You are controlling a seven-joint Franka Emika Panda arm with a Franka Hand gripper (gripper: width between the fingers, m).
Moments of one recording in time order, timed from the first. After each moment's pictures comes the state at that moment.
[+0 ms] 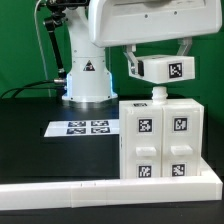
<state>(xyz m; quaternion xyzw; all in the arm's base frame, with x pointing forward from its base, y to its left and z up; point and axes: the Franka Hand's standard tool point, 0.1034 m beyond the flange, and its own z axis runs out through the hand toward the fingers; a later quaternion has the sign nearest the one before) 0.591 0.084 0.181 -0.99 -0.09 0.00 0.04</state>
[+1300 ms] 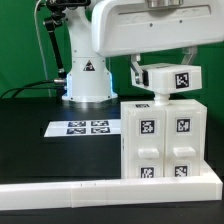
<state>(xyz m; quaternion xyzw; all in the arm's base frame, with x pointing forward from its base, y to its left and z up) 0.611 0.087 0.168 -0.99 -0.11 -0.01 0.04</state>
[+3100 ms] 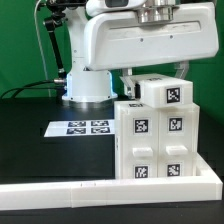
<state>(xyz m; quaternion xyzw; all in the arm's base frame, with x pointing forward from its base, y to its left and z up) 0.613 0.075 0.147 -0.99 -0.10 -0.05 0.03</state>
